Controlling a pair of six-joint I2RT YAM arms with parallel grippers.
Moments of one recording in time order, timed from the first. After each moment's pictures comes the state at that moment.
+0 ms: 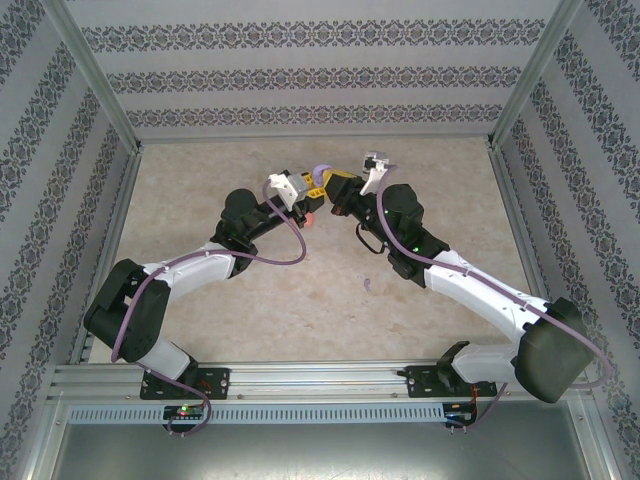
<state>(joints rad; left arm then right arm) -0.52 1.55 0.86 0.86 0.44 0.12 0.66 1.27 0.91 0.37 -0.02 0.61</state>
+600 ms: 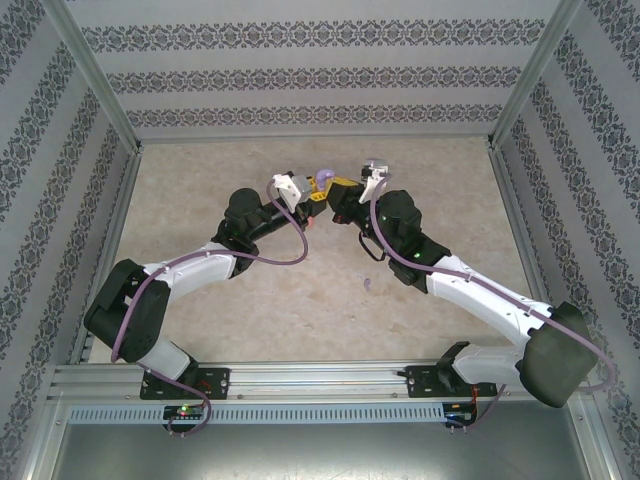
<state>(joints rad) -0.53 1.55 0.86 0.80 0.45 0.10 0.69 1.24 0.87 0.30 0.05 0.53</state>
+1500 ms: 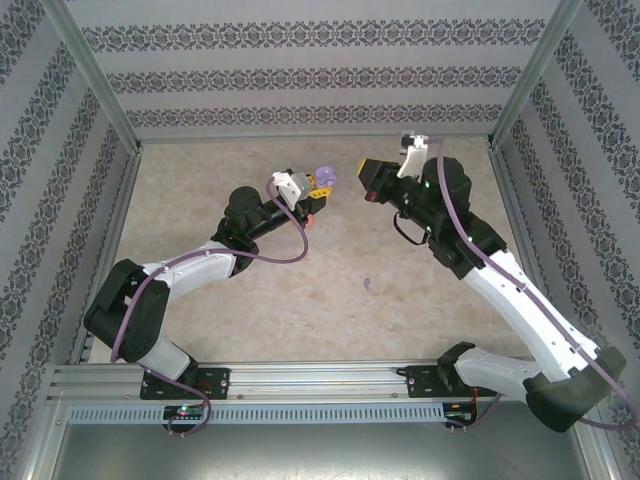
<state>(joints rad) -0.53 1.55 0.87 0.79 0.43 0.10 0.53 1.14 1.21 -0.25 -0.12 0.61</state>
